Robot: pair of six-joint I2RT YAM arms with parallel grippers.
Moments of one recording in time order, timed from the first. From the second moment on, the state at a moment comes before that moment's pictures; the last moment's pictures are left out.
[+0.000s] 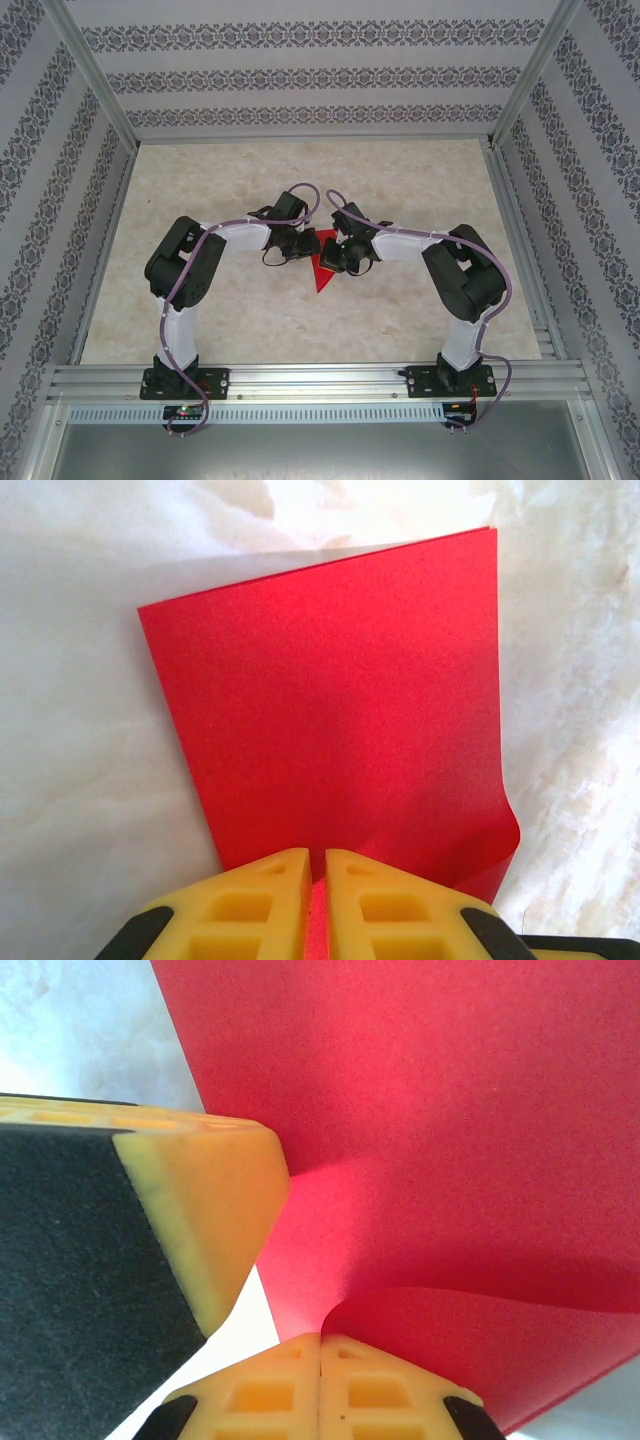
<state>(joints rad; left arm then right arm) -0.56 1.99 1.20 -0.26 0.40 -0.70 0.62 1.85 1.03 -0.28 -0.38 0.81</state>
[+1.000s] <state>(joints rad) -0.56 1.99 1.20 -0.26 0.40 -0.70 0.62 1.86 1.03 -0.29 -0.37 0.79</state>
